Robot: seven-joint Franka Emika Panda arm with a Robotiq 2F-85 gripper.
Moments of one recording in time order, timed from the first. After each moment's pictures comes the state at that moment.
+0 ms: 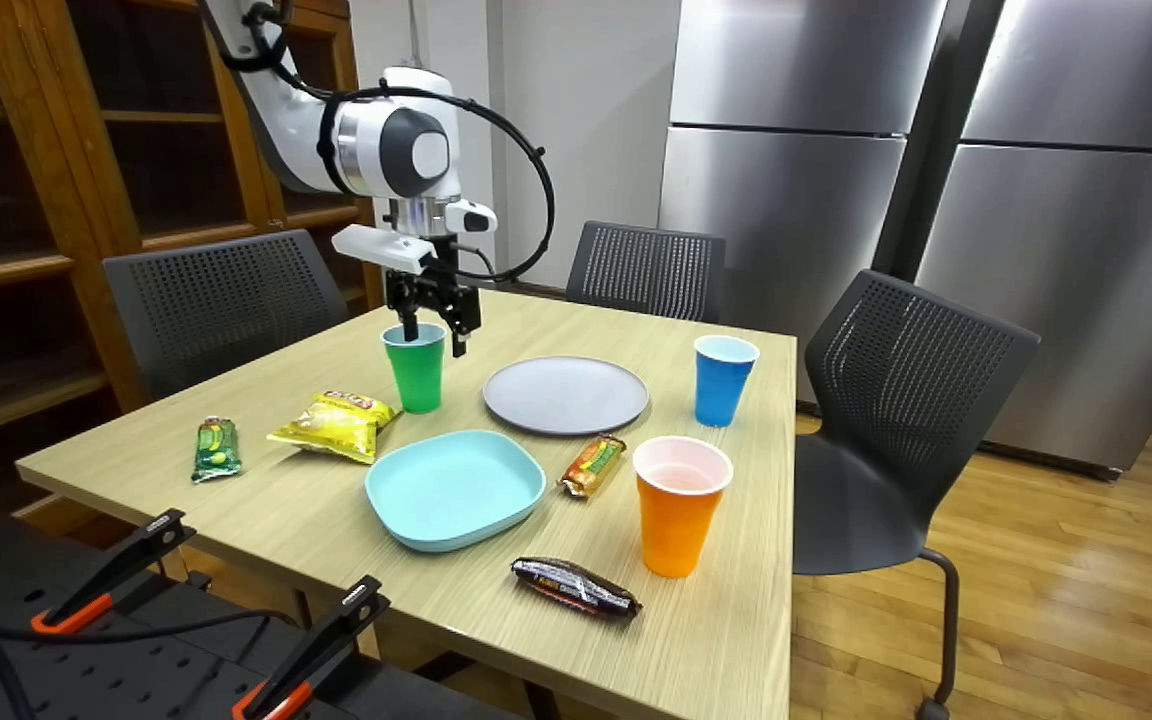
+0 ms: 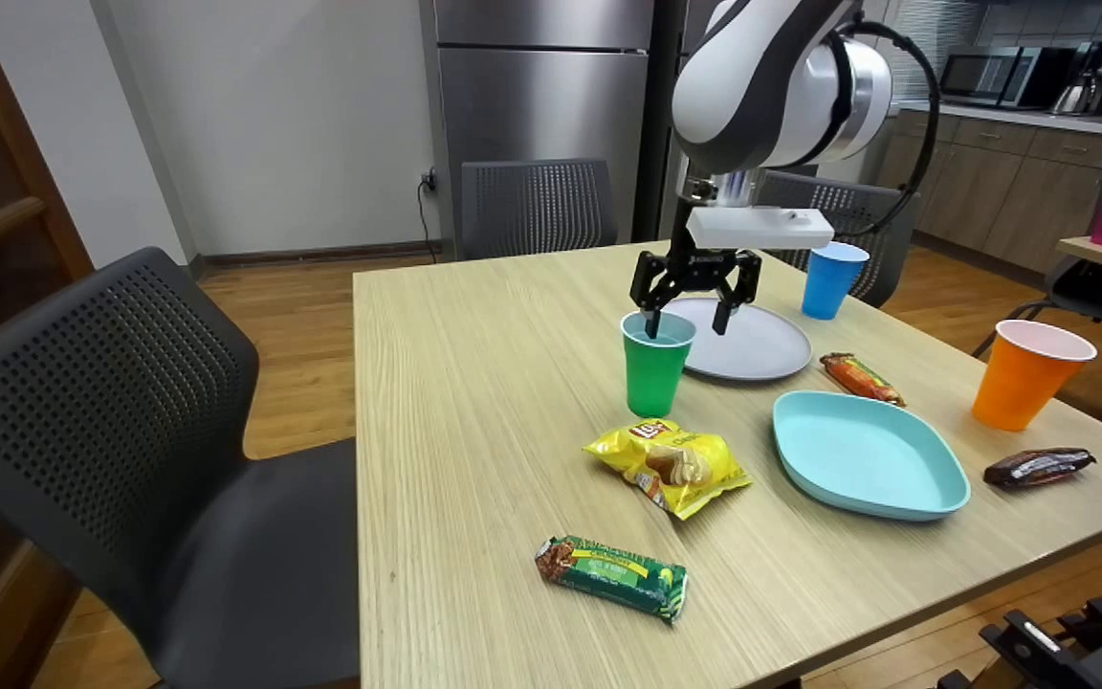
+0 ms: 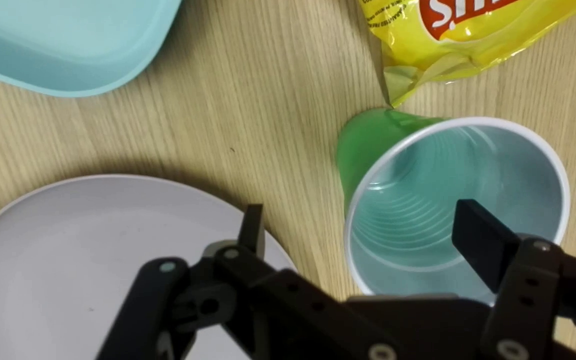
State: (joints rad) arm 0.09 0.56 0.02 -2.02 0.02 2.62 0.20
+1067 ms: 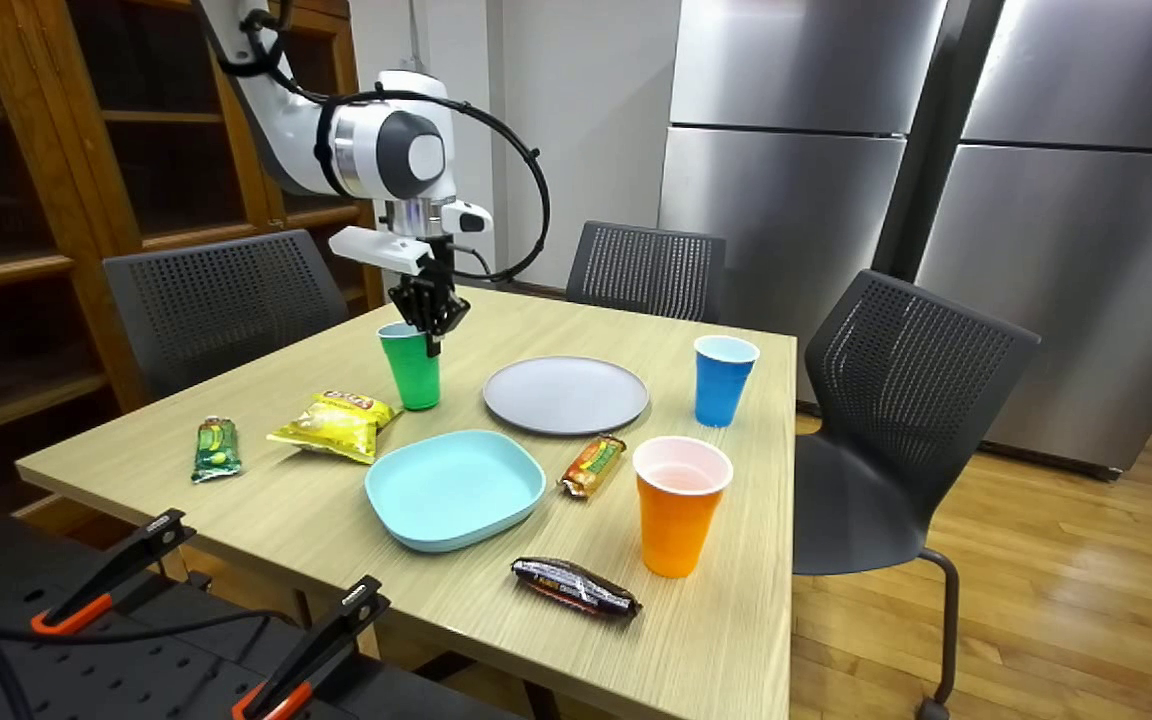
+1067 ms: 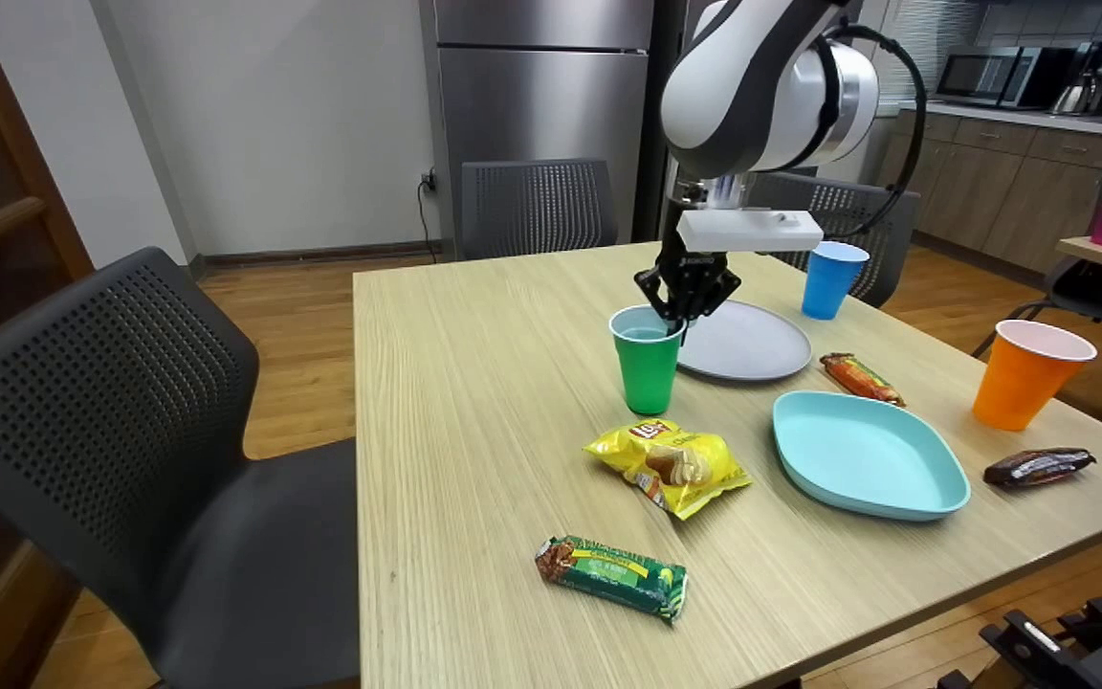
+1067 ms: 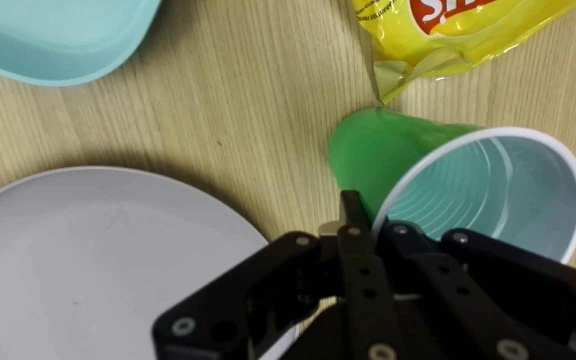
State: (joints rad) arm 0.12 0.57 0.01 -2.01 0.02 2.62 0.20
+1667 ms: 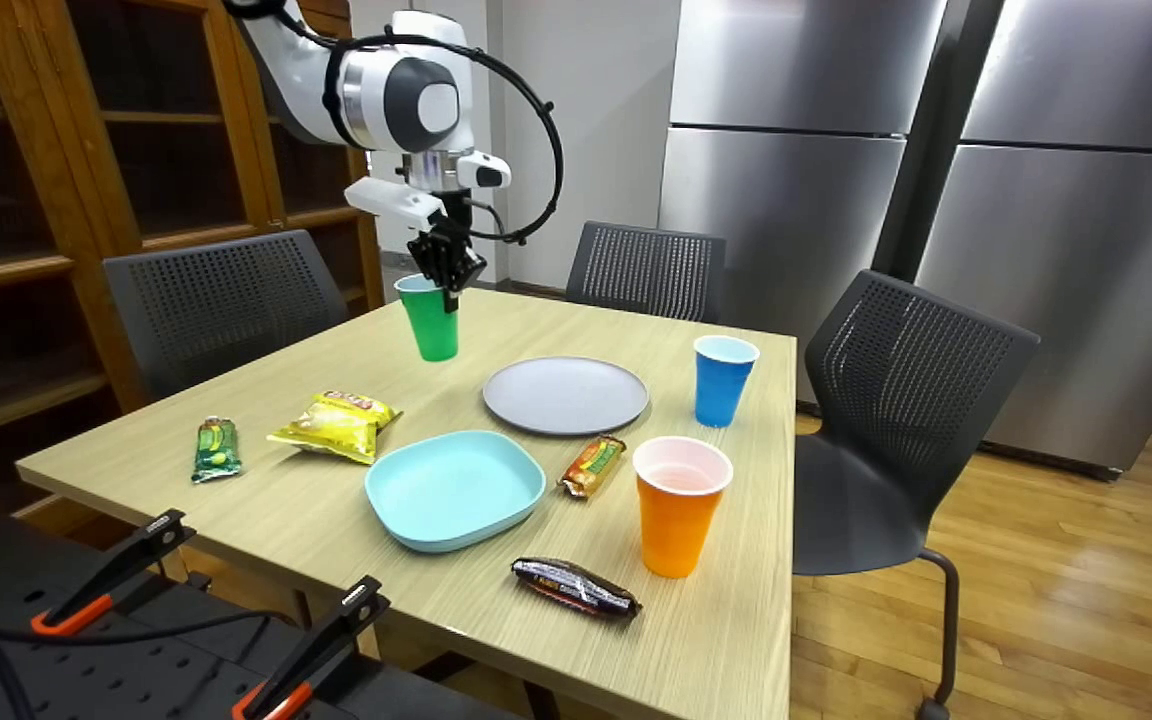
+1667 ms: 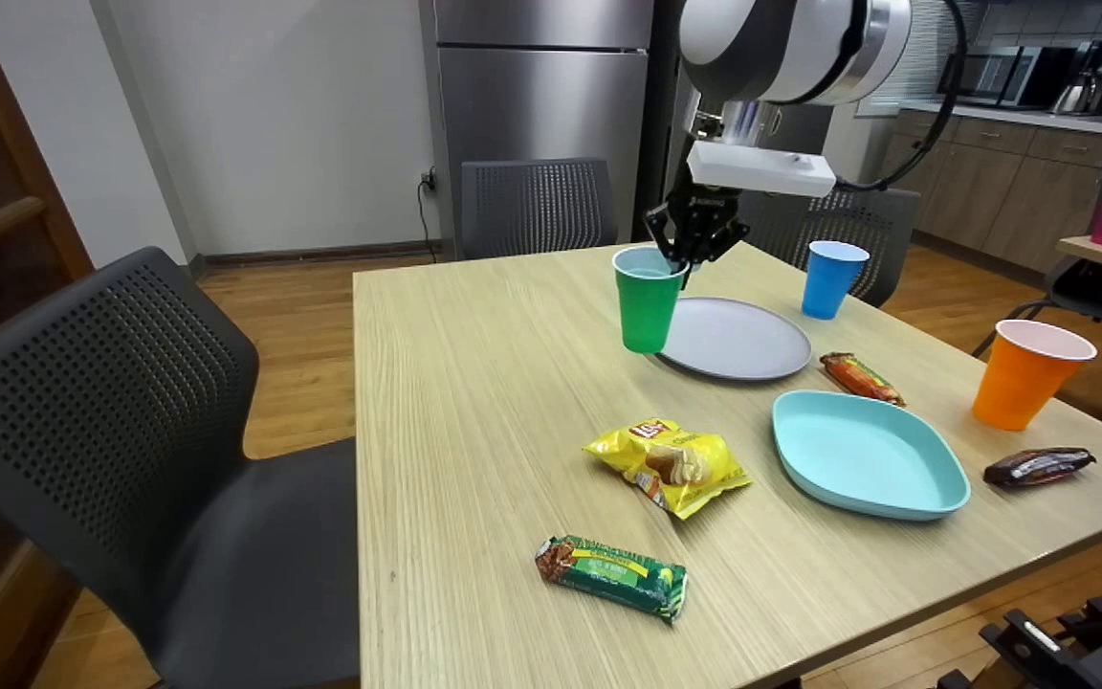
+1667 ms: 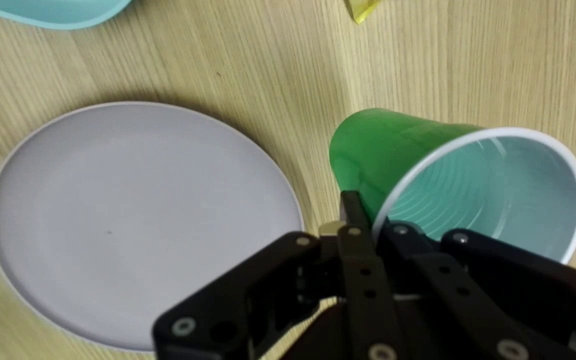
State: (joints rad) arm 0.08 0.48 0.01 -2.00 0.09 2.62 0.19
